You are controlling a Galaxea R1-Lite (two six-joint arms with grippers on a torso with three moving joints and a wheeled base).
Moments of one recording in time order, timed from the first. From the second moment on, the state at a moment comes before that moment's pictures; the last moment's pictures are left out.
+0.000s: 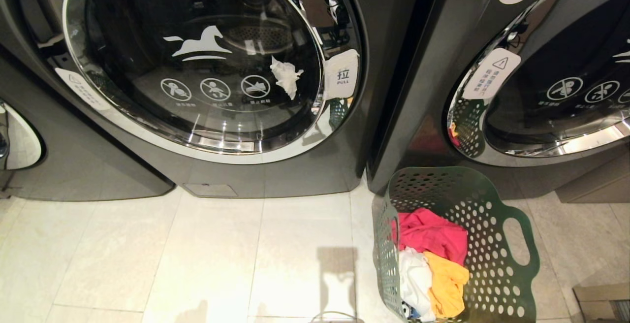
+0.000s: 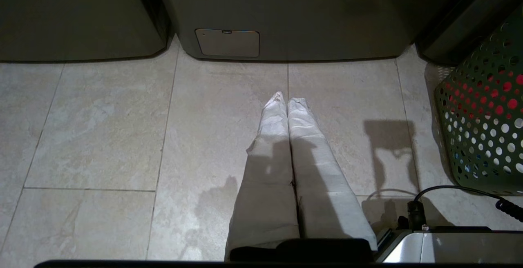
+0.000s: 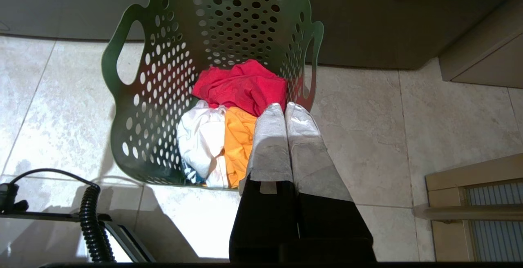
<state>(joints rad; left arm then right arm) 0.00 0.00 0.00 0.00 0.00 0.00 0.00 0.00 0.00 0.00 0.01 -0.07</state>
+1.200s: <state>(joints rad) 0.00 0.00 0.00 0.00 0.00 0.00 0.00 0.00 0.00 0.00 0.01 -0.07</state>
